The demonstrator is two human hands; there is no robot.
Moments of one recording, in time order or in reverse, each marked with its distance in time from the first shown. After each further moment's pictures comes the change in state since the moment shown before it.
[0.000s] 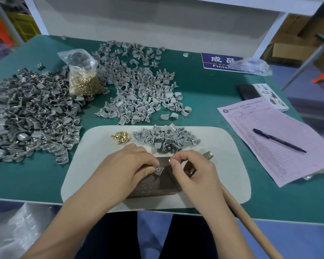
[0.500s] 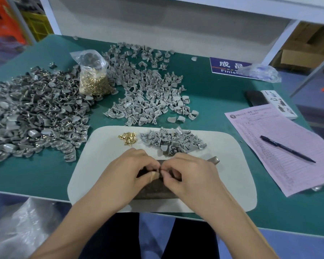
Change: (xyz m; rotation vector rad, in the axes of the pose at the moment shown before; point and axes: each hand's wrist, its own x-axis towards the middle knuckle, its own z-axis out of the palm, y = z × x) left_hand -0.009 -0.007 0.013 -0.183 0.086 -0.106; right_hand 0.019 -0.044 -0.004 -0.532 -0.316 -0.240
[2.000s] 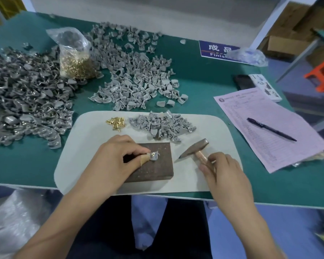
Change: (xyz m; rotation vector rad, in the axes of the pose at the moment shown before) left_hand -0.008 -0.004 0.012 -0.179 0.147 -0.055; right_hand -0.079 0.073 0.009 -0.199 0.019 0.549
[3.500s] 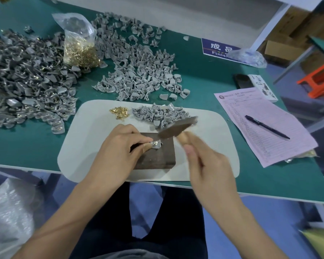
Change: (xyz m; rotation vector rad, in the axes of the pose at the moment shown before) left_hand -0.011 0.004 0.009 0.044 0.138 0.040; right_hand -0.021 -0.069 -0.028 0.393 0.126 -0.303
